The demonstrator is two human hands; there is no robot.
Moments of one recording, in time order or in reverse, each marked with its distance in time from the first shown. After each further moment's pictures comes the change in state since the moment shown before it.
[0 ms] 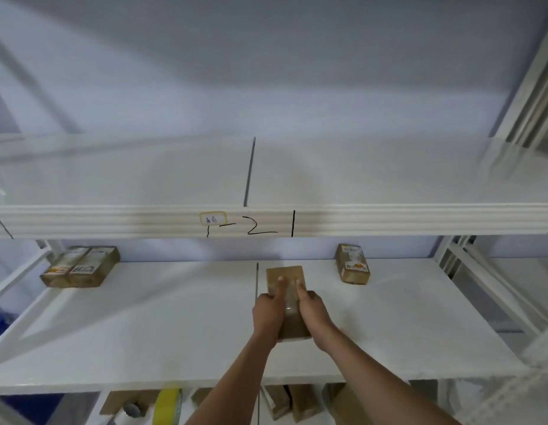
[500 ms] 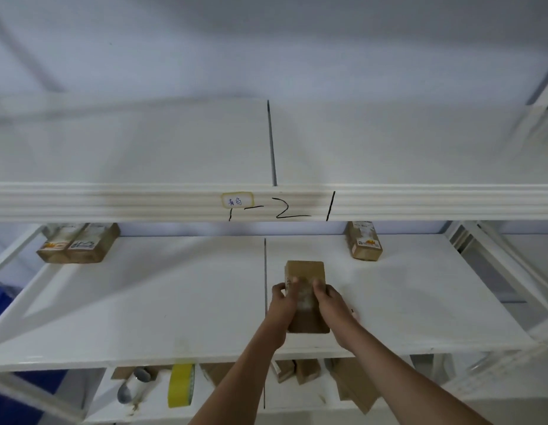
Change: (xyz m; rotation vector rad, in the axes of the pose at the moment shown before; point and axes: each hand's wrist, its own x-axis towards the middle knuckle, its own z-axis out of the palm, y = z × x) left_hand 0.023 -0.051 -0.008 -0.229 -0.319 -0.132; right_hand 0.012 0.037 0.009 -0.012 -0.014 0.062
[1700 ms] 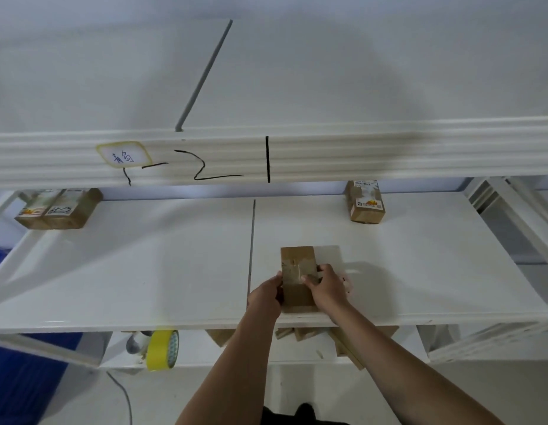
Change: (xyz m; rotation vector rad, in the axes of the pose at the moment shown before) left_hand 0.083 -0.074 0.020 -0.439 0.354 -0.426; right_hand 0.078 0.083 -0.013 -0.324 0.048 -0.018
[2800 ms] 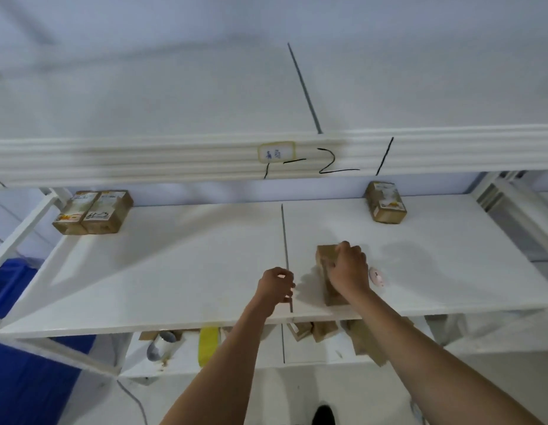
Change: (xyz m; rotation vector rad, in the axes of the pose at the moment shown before) left_hand -0.054 0.066 -0.097 0.685 -0.221 0.424; right_hand -0.047 -0.075 0.022 -0.419 0.316 -0.228
